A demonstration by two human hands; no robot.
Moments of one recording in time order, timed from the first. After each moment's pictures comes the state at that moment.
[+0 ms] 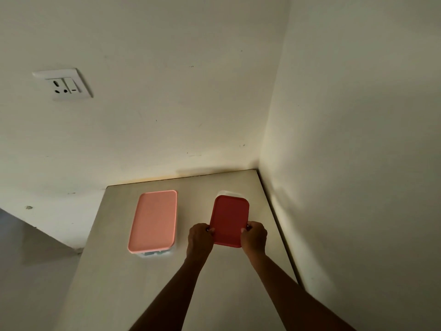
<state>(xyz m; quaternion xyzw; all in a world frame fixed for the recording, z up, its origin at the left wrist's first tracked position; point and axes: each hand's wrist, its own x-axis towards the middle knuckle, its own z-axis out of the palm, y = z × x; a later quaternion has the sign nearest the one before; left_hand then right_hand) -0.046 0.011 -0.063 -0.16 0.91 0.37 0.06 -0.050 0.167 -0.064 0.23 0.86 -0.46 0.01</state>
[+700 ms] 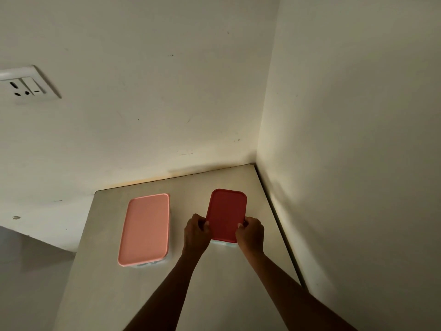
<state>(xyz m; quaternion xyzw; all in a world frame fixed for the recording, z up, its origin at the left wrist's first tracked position) -0.090 0.009 -0.089 -0.15 0.90 0.41 0.01 -0.087 0.169 -0.091 0.23 0.86 -0.46 0.02</state>
